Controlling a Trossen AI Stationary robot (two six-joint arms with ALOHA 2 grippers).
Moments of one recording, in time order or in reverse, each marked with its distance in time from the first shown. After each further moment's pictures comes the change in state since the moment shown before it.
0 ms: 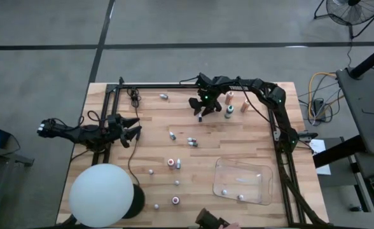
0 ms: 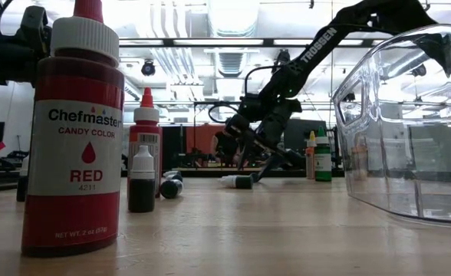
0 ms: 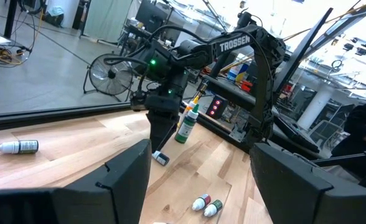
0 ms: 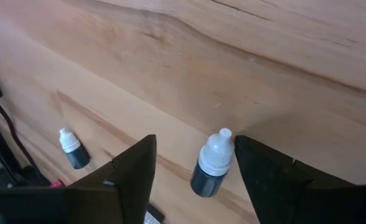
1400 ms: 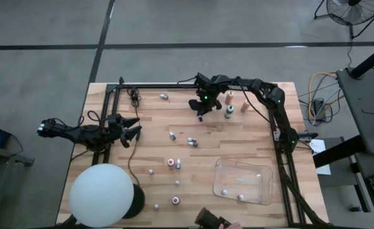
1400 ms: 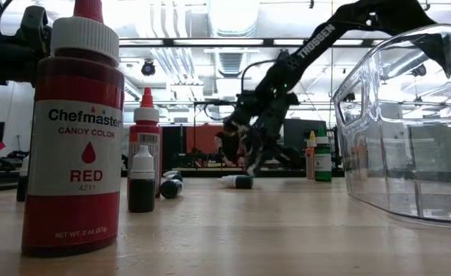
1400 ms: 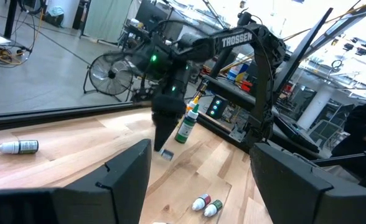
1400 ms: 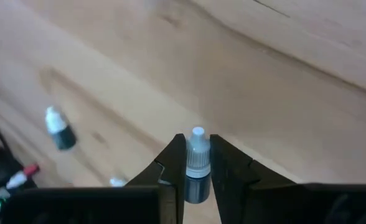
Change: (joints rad) left arm 0.000 0.000 0.000 0.000 0.000 0.000; right arm 0.003 -0.009 0.082 -0.143 0.033 -0.151
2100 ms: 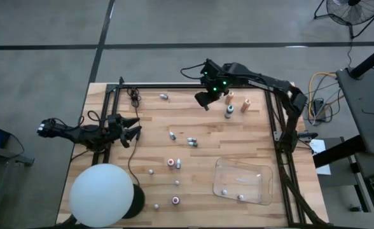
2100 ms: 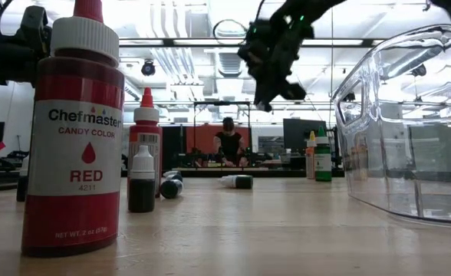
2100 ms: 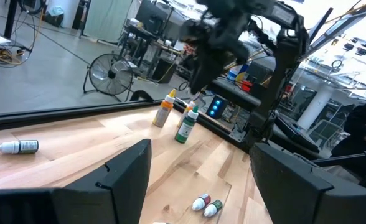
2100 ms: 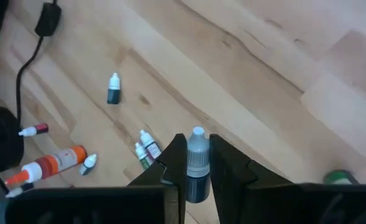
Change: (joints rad) left arm 0.000 0.000 0.000 0.000 0.000 0.000; right arm 0.084 -0.336 0.078 -0.221 0.227 -0.178
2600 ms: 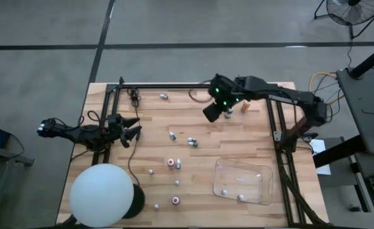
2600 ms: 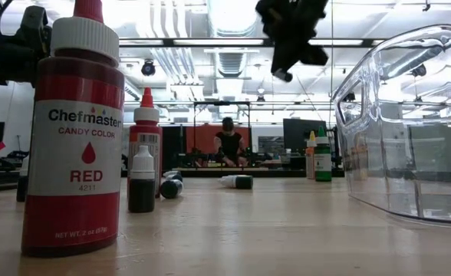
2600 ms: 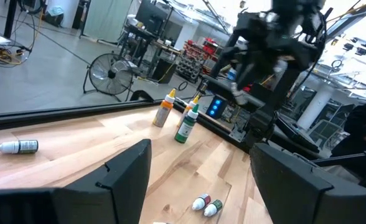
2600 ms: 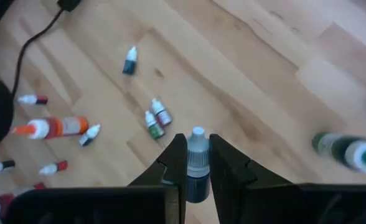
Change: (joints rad) left arm 0.000 0.000 0.000 0.000 0.000 0.000; right arm 0.235 -0.263 -0.140 -0.017 0.248 0.105
